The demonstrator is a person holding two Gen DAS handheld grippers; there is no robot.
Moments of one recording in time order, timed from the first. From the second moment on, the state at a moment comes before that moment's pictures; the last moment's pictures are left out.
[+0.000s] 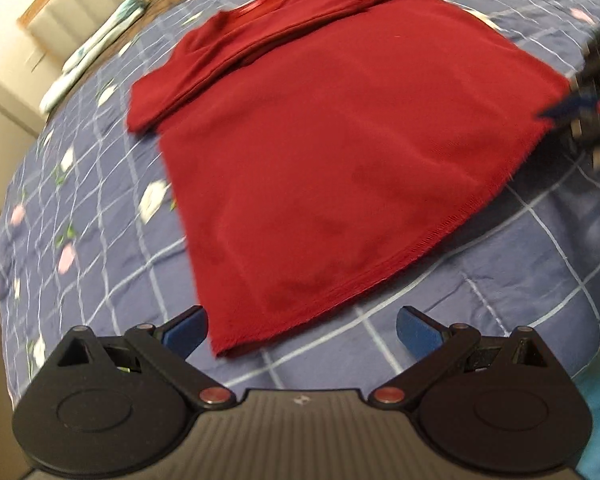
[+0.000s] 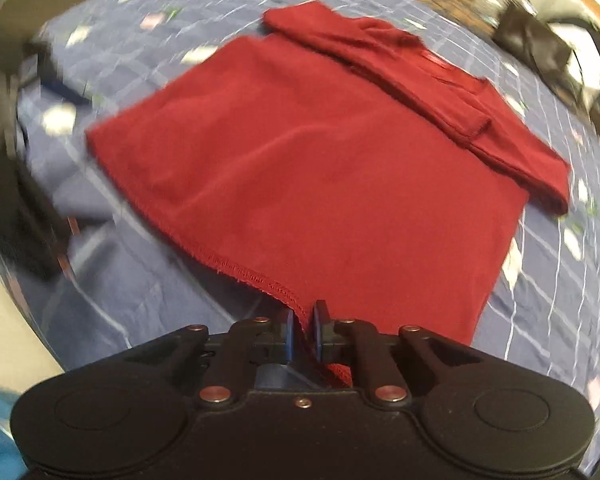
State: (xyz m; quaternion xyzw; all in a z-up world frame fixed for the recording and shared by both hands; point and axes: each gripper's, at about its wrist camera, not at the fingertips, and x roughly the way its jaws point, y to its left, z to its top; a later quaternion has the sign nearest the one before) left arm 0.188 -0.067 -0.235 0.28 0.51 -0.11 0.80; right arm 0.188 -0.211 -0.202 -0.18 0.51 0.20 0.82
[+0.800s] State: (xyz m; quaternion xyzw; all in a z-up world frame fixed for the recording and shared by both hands) left arm 0.196 -0.066 -0.251 0.43 0.39 -0.12 0.80; right arm 0.220 -0.224 -0.161 -0.11 0.54 0.23 0.80
